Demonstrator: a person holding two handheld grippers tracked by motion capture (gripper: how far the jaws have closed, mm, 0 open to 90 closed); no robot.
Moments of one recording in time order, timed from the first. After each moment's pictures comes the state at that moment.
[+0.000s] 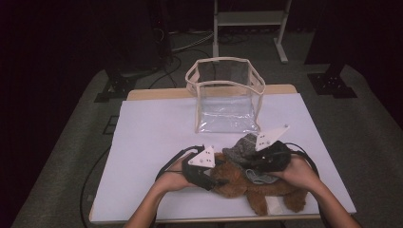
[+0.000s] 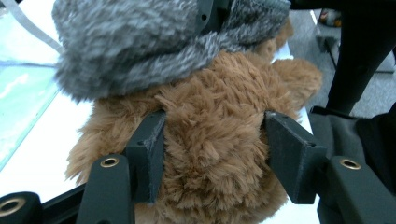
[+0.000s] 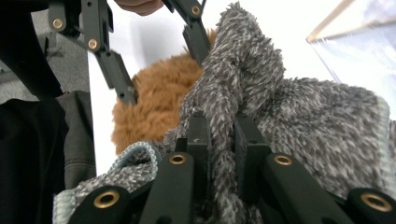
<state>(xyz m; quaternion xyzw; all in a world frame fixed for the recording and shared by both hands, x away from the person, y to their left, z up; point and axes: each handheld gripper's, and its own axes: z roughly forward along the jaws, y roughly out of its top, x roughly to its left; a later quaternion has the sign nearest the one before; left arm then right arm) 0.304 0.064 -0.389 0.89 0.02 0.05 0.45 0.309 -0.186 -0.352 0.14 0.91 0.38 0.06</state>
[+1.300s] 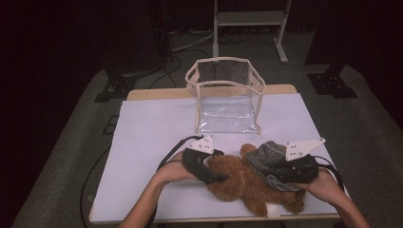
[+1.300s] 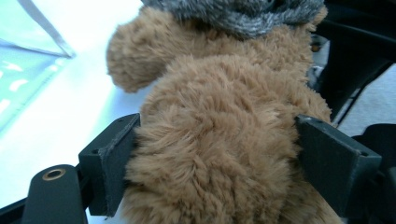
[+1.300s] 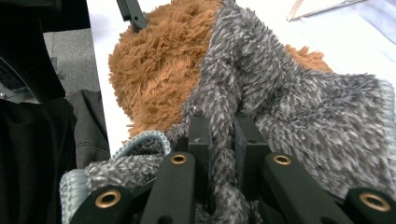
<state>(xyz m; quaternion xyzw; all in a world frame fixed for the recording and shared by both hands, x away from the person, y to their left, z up) 0.334 0.063 -0.392 0.88 0.06 -0.03 0.46 0.282 -0.253 -0.372 0.18 0.88 0.43 0.06</state>
